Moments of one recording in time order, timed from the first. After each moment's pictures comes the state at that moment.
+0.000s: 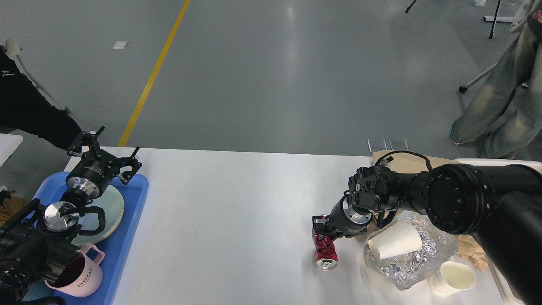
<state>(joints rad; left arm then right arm) -0.64 0.28 -1.08 -0.35 -0.14 -0.53 0.01 1.32 0.13 -1.25 0.72 0.05 0.50 0.07</state>
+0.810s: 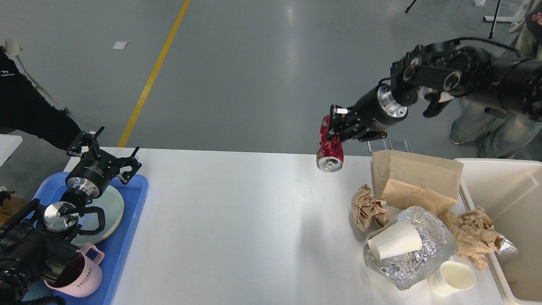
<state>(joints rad) -0.64 0.28 -1.09 -0.35 -0.14 -0.53 0.01 1.80 -0.18 -1.06 0.81 0.06 0.73 0.07</state>
